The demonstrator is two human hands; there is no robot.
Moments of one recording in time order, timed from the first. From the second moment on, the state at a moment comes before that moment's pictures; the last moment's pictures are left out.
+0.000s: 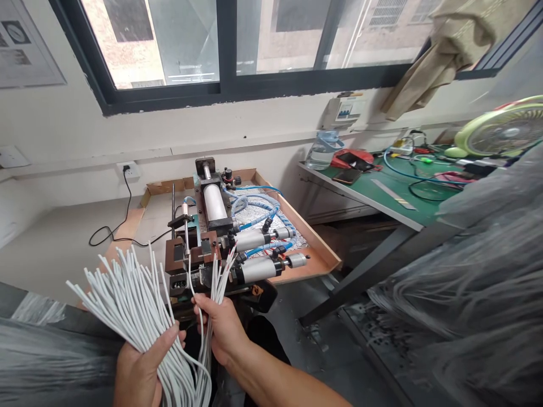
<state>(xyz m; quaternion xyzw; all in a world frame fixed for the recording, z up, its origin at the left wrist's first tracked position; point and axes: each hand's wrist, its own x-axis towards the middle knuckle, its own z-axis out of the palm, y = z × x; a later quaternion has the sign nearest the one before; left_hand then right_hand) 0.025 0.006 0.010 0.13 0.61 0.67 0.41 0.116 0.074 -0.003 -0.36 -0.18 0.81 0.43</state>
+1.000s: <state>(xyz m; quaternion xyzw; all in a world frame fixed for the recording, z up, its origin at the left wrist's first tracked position) 0.028 0.007 0.009 0.15 0.61 0.67 0.40 0.112 0.073 -0.003 -0.32 -0.18 0.84 0.40</state>
